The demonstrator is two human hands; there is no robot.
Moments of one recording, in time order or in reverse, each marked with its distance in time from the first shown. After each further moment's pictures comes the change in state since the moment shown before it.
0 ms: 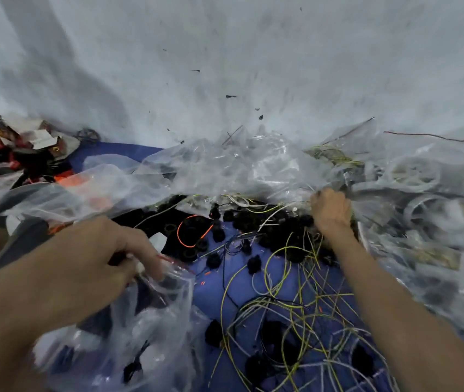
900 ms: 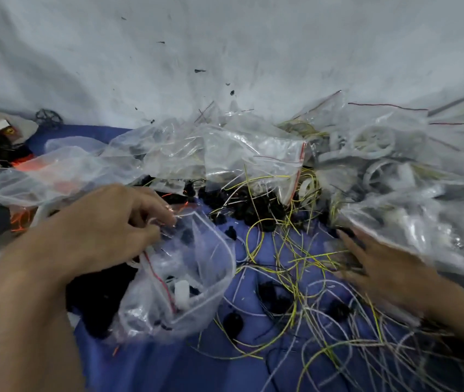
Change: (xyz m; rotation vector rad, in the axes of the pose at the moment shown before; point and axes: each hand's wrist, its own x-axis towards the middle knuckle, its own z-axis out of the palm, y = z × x) left_hand 0.026 0.041 0.014 -0.122 -0.150 0.089; right_hand -0.127 0.139 -0.096 -0.603 -0.550 -0.592
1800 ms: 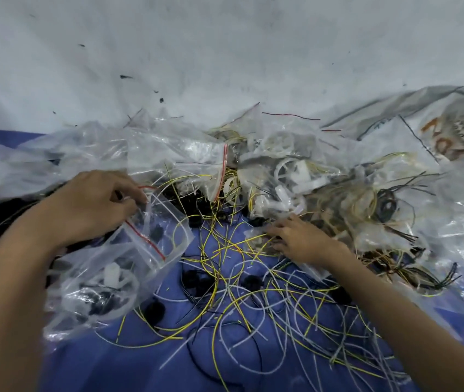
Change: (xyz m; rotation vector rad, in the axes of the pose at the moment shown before) left_hand 0.047 0.024 0.053 0.010 0.059 0.176; right_hand -0.004 0.030 0.001 0.180 0.021 0.056
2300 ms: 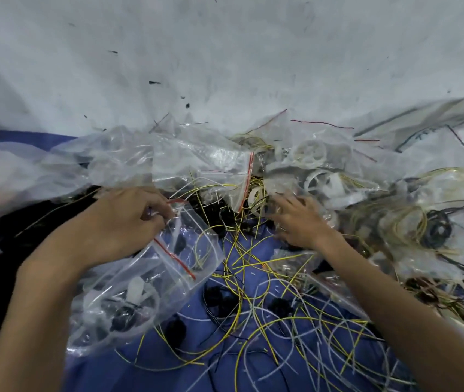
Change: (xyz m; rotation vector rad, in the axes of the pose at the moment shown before) left_hand -0.004 0.008 0.004 0.057 -0.029 -0.006; right_hand 0.080 -0.010 -0.012 -0.265 0.265 -0.053
